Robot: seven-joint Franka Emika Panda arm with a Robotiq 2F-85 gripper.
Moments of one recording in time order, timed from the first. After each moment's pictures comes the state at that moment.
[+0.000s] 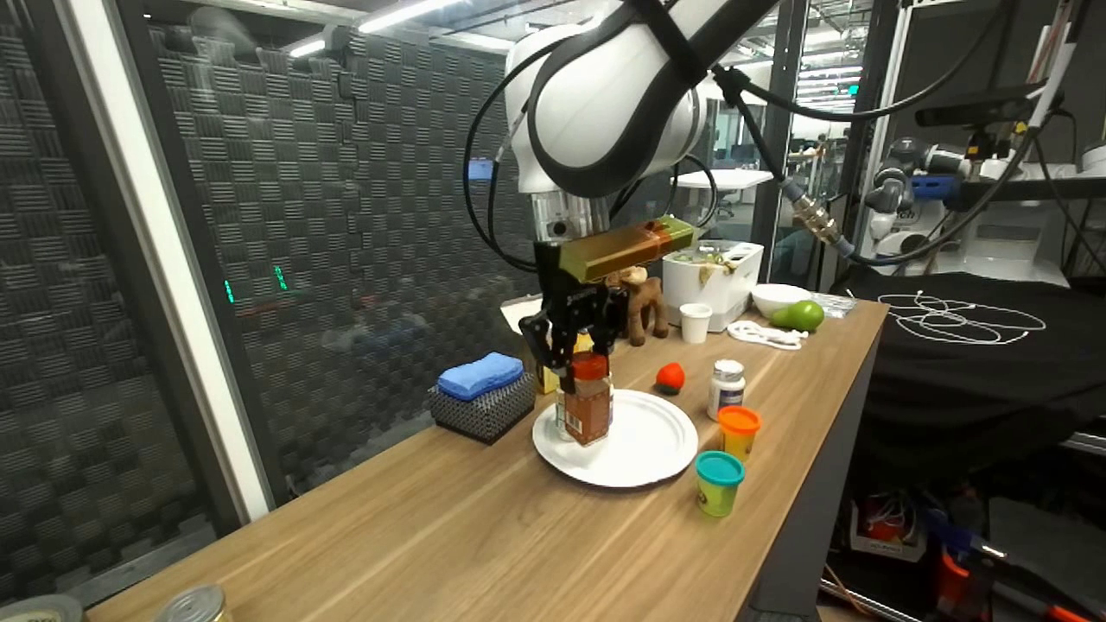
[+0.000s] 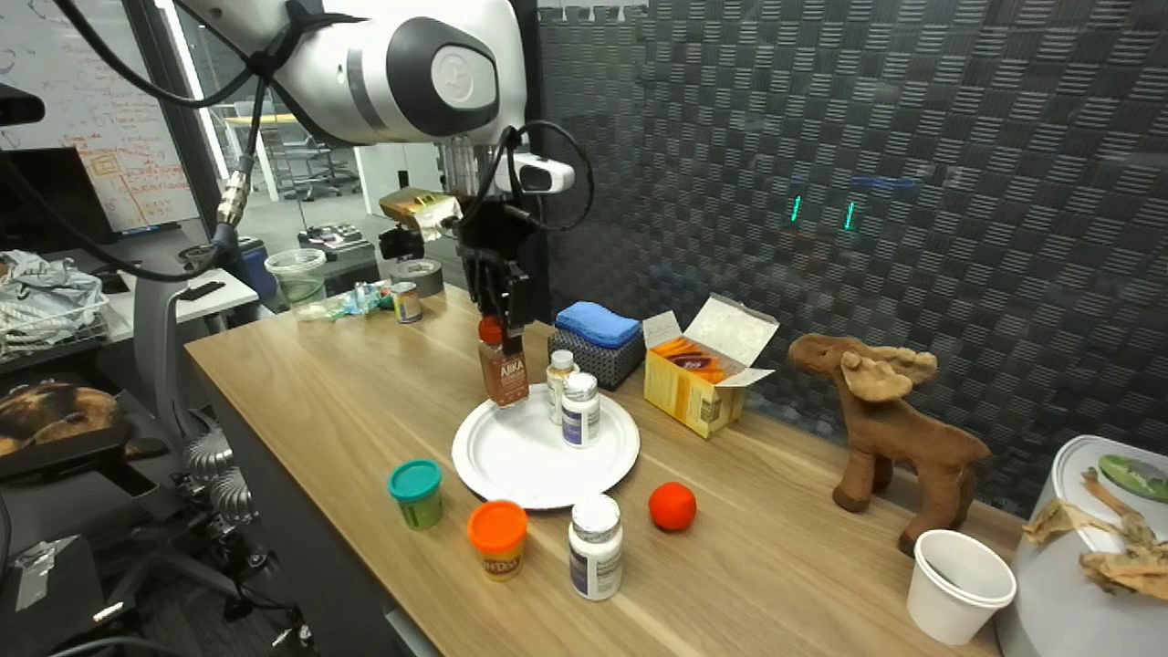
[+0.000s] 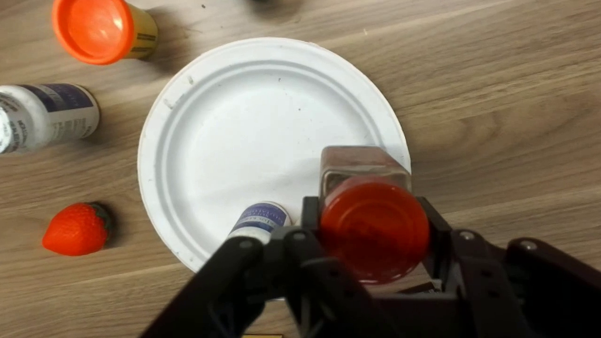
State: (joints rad) arm 0.11 0.37 0.03 -1.90 -0.12 2.20 0.41
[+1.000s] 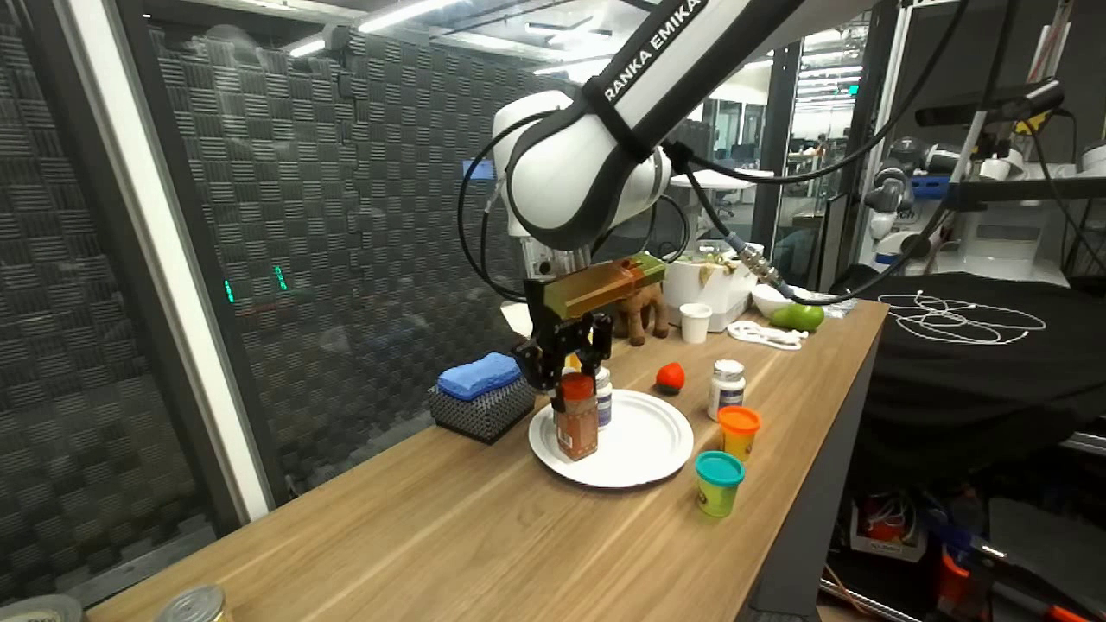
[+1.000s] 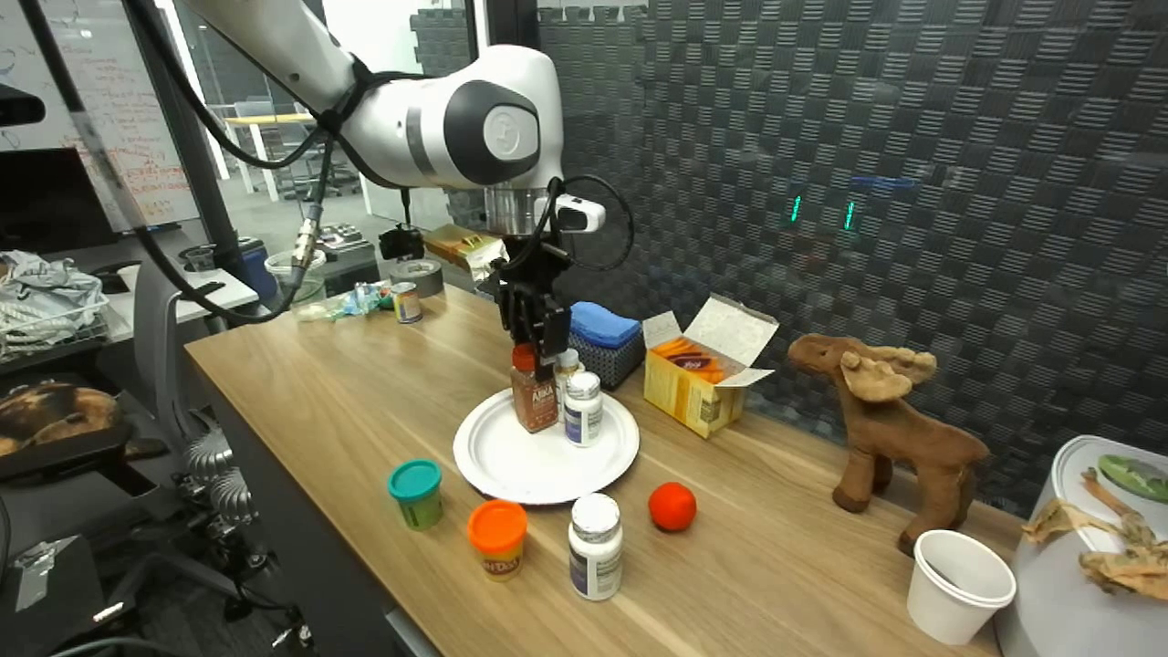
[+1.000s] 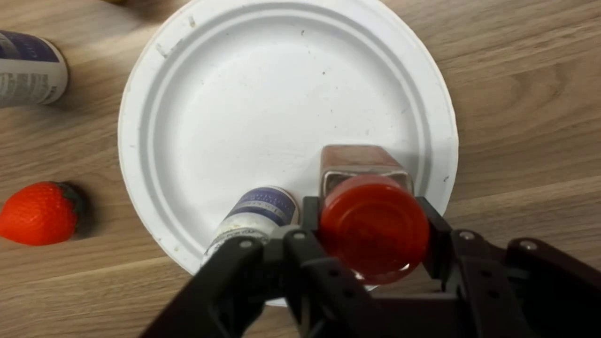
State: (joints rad) arm 0.12 0.53 0.00 -1.77 -0.12 2.21 0.39
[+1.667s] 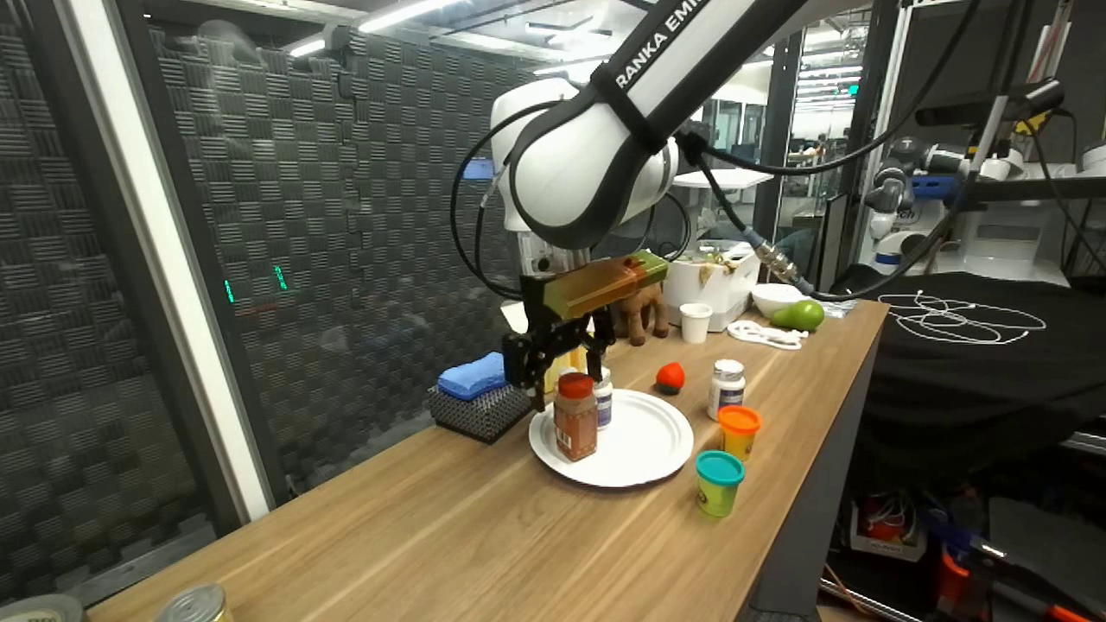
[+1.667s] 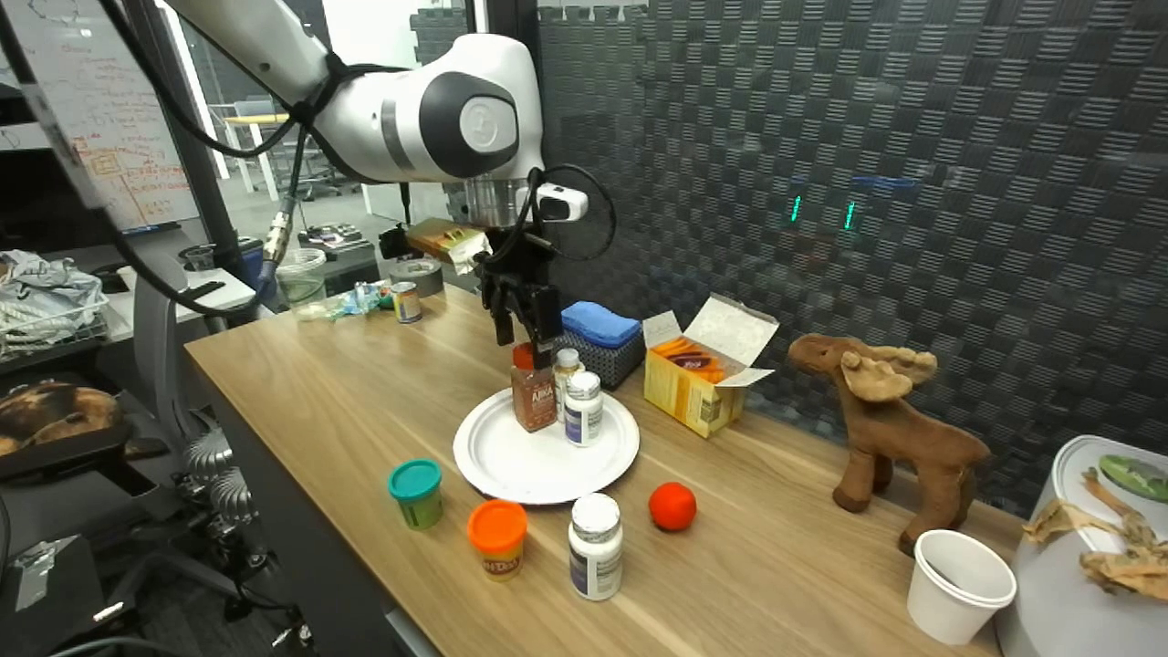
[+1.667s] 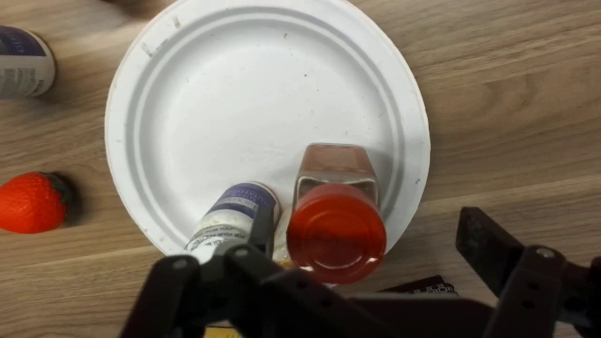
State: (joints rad) arm 0.14 0.48 -0.01 -1.84 -0.13 2.27 0.39
